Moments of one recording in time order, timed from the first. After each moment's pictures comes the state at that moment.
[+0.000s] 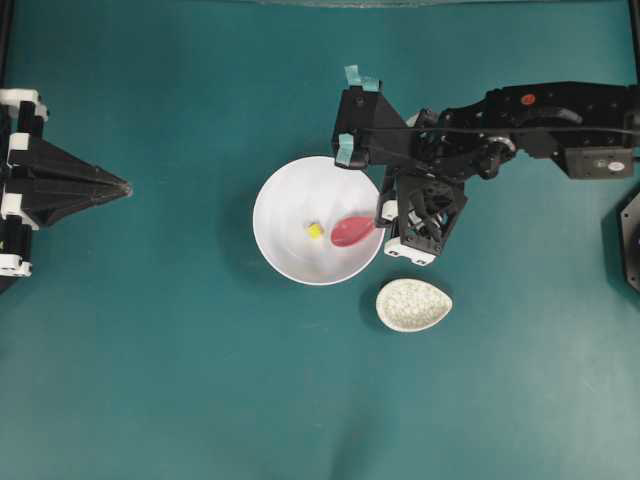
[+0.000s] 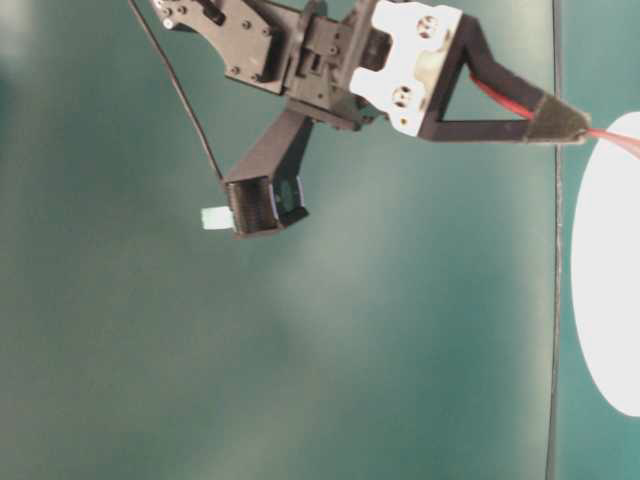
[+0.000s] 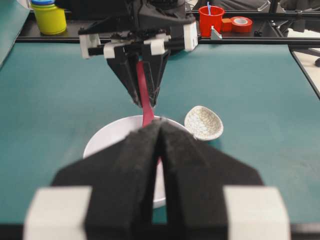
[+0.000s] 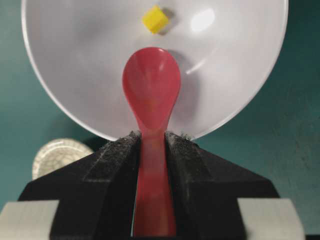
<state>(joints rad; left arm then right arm) 0.00 -0.97 1.18 0.02 -0.19 0.00 -0.15 0.00 0.45 0.28 0.74 -0.07</state>
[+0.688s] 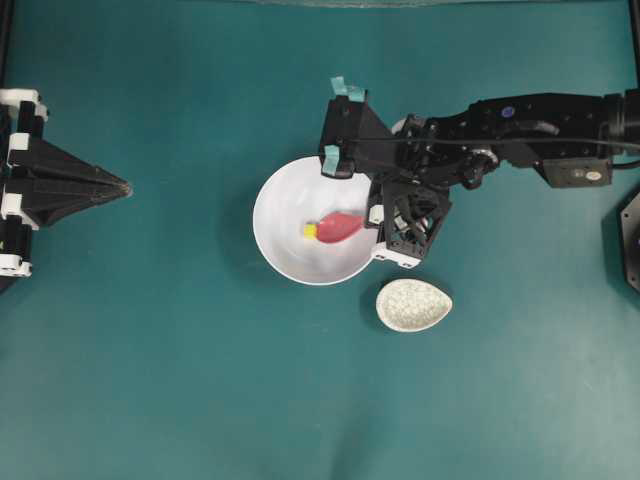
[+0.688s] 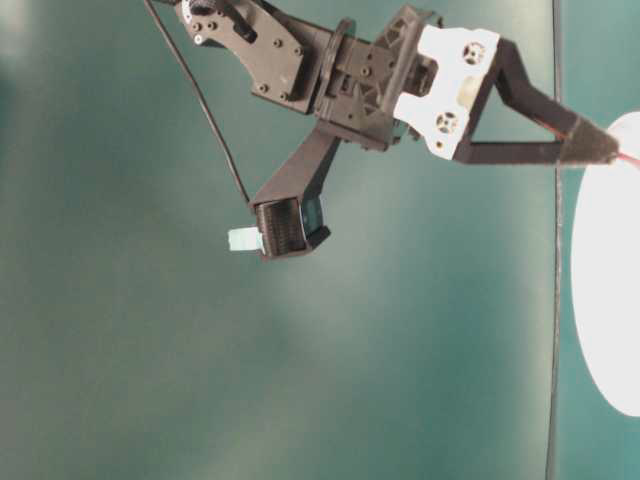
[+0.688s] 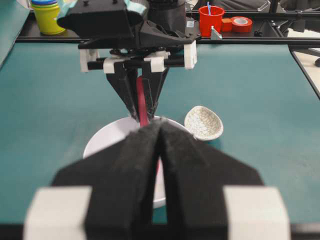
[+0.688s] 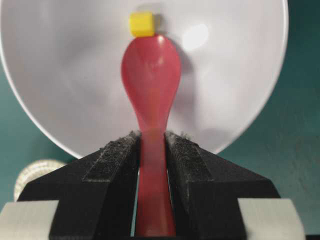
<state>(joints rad) 0.00 -0.97 1.18 0.02 -0.19 0.00 -0.13 0.05 0.44 0.27 0.65 -0.07</state>
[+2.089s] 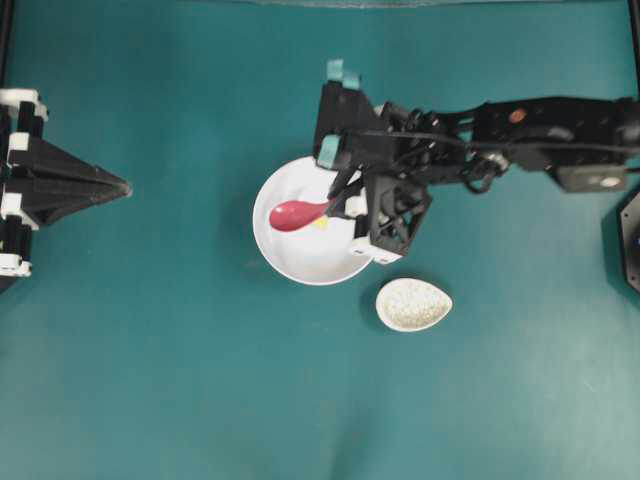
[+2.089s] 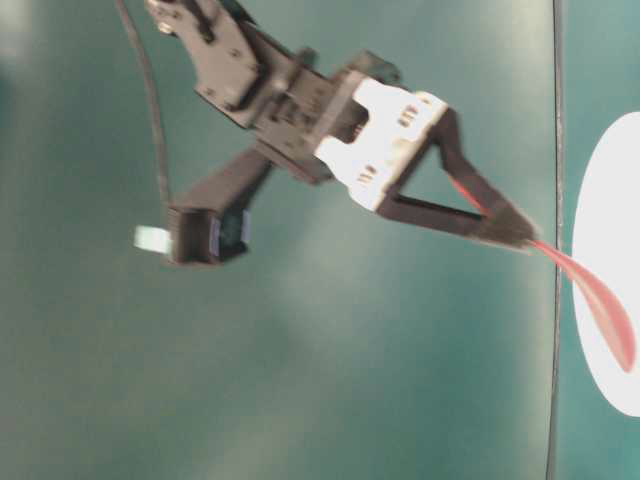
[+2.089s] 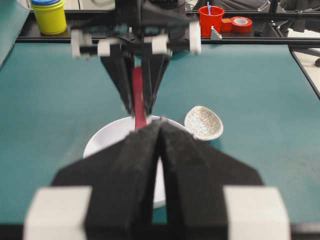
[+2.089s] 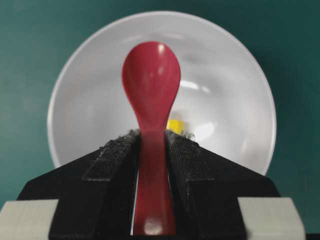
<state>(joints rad) 0.00 -0.97 1.18 0.02 -0.19 0.00 -0.11 -0.01 0.43 0.23 0.44 -0.07</state>
